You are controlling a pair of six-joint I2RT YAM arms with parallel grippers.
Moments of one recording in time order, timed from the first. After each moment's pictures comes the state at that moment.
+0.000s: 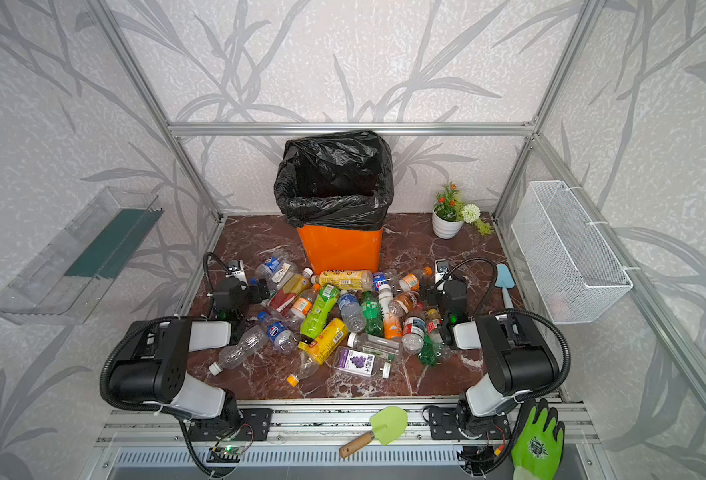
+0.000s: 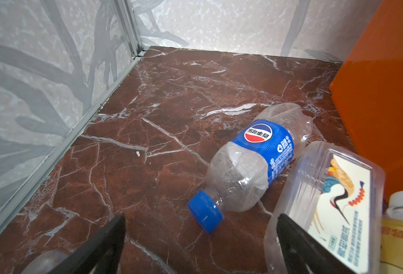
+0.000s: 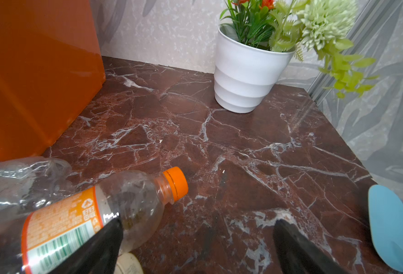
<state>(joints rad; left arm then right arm) 0.03 1.52 0.40 0.70 -0.17 -0.06 0.13 1.58 0.37 0.88 0.13 -0.09</state>
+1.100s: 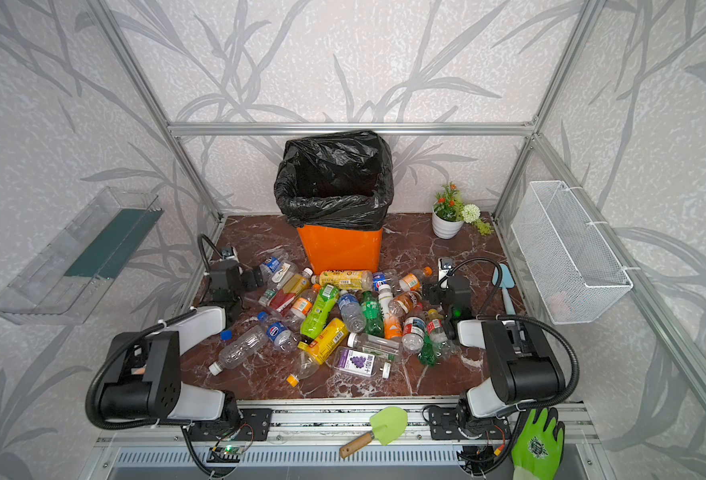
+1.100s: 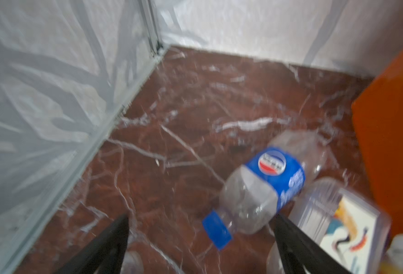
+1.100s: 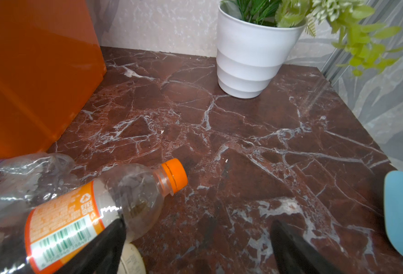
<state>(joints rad) 0.03 1.37 0.66 0.24 -0.27 -0.17 0.09 1.49 0.48 0.57 0.06 -0.02</state>
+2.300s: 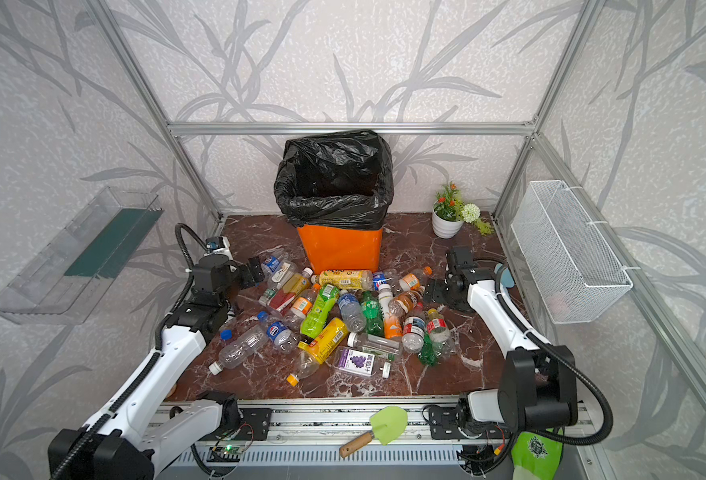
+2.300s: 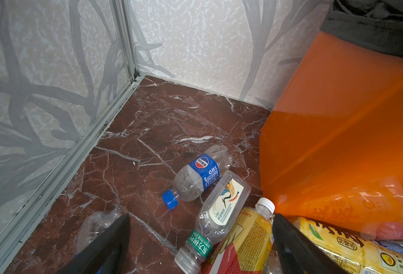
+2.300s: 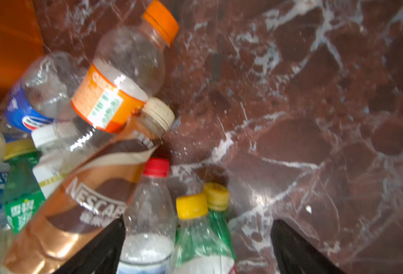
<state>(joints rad) -0.13 1.00 0.76 -0.22 -0.25 -0.32 0.09 1.33 0.97 -0.84 -0.07 0.36</state>
